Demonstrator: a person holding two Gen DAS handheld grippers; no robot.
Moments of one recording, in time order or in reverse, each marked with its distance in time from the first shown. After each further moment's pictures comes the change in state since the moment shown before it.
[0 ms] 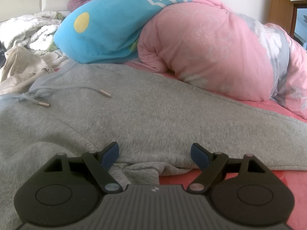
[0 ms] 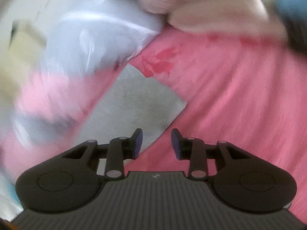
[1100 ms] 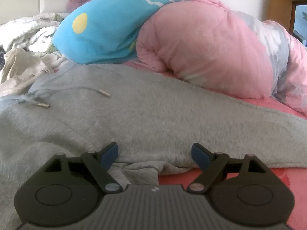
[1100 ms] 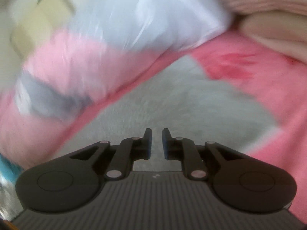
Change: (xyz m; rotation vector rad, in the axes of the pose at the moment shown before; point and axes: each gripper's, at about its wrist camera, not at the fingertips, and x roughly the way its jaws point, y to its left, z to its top) left arm 0.002 -0.002 -0.002 0.019 -0.003 0.003; right arm 0.088 0.098 -0.018 -0.399 0.023 0.007
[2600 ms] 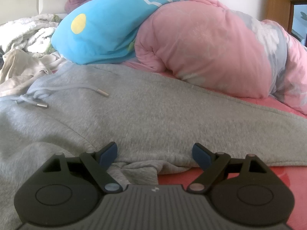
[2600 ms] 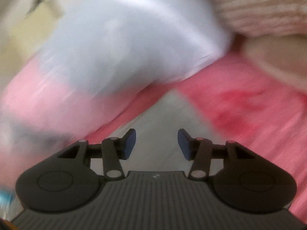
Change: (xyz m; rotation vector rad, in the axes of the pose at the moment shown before) left arm -0.001 -0.001 0.000 0.006 -0.007 -0.009; right arm 0.041 -0.037 0.064 0.040 -0.073 0.050
